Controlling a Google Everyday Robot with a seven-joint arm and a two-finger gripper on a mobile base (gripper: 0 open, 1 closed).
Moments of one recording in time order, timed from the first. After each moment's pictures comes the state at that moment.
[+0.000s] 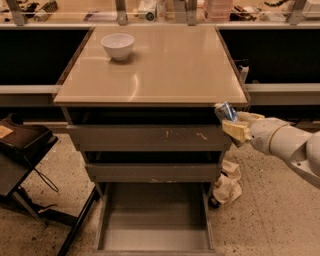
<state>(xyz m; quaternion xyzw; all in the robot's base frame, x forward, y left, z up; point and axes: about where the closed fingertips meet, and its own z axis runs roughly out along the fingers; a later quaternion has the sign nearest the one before) 0.596 -0.238 0.777 -0.21 0.79 0.12 0.56</state>
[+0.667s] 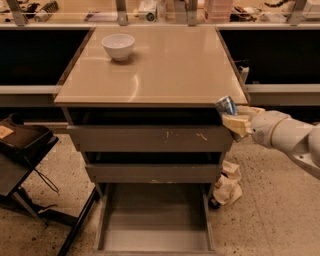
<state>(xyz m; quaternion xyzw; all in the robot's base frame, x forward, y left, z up) 0.606 -0.241 0.800 -0.22 0.79 0.11 0.57</state>
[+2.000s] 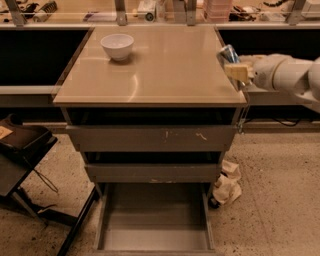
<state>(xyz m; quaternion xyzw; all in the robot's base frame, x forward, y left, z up) 0.711 -0.251 0.896 -0.23 0.76 0.11 0.60</state>
